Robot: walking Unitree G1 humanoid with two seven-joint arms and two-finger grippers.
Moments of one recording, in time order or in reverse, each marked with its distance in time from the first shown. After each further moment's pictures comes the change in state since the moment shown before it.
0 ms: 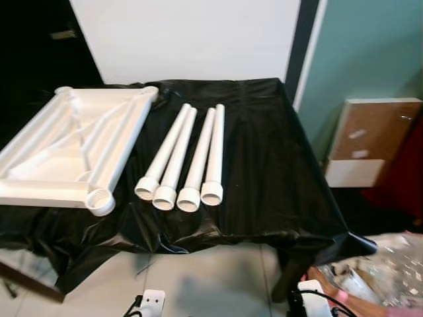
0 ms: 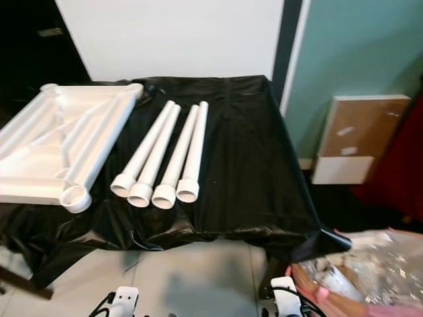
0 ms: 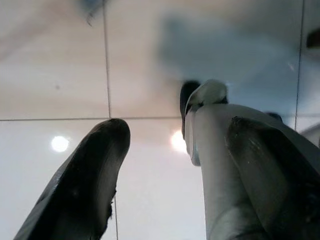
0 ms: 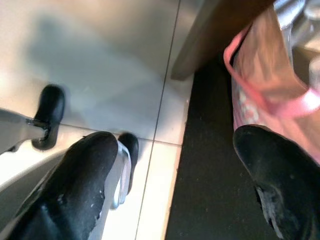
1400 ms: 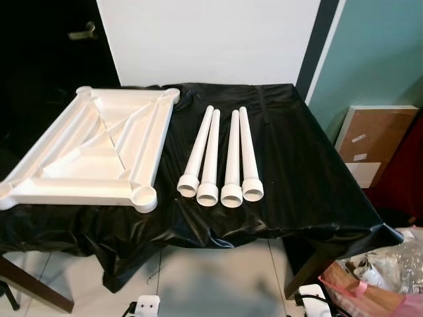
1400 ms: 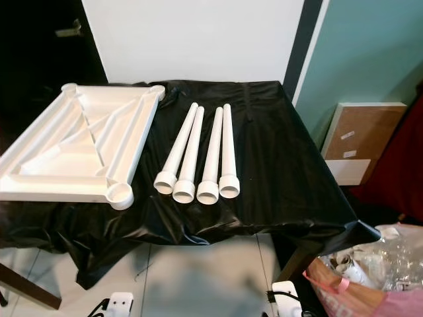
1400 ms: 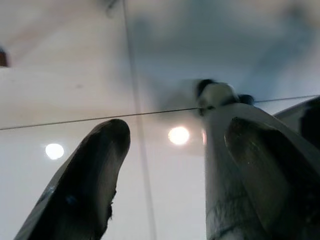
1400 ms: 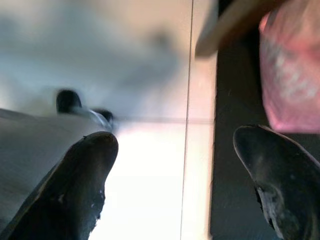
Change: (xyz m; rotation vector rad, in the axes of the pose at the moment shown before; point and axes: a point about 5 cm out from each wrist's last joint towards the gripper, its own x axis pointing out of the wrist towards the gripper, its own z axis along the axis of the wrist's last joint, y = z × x) left arm -0.002 0.009 -0.006 -0.046 0.035 0.015; right arm -0.007 0.001 -0.023 0.016 0.056 0.007
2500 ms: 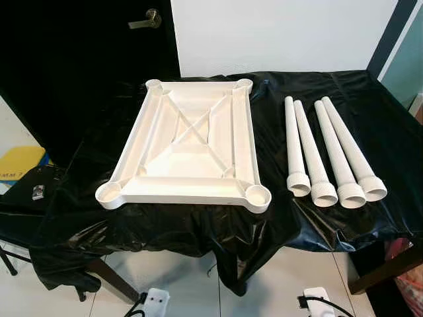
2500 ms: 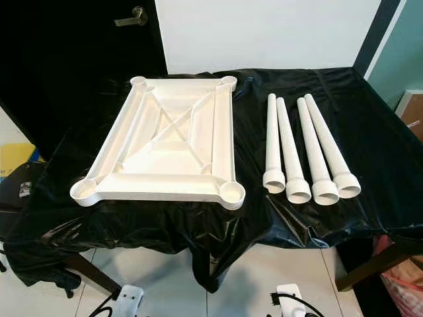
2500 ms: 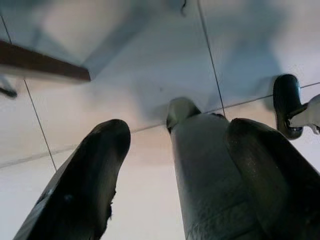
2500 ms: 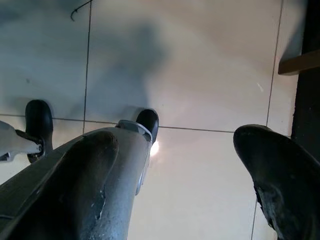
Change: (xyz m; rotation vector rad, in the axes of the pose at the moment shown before) left arm 0.000 -0.003 0.012 0.228 -0.081 -0.046; right arm 0.002 0.004 0.011 0.002 -0.059 0.021
